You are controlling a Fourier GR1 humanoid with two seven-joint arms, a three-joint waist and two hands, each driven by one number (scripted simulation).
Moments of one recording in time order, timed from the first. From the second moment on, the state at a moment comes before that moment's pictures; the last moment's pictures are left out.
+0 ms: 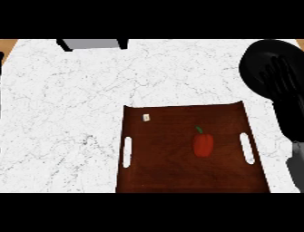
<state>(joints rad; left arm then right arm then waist) -0.29 0.56 -0.03 -1.50 0.22 0.38 -0.07 -0.22 -0.40 0.07 -1.59 -0.44 -0.17 0.05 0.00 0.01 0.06</state>
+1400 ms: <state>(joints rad) -0.27 0.37 -0.11 -1.51 0.33 0.27 -0.04 -0.42 -0.81 0.29 -1.35 0.27 0.39 -0.65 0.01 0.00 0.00</state>
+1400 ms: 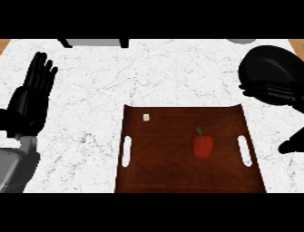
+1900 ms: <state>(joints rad) -0.26 0.35 -0.07 -1.50 0.30 0.24 -0.04 -0.44 -0.69 0.37 -1.48 0.43 0.48 -0.37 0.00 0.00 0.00</state>
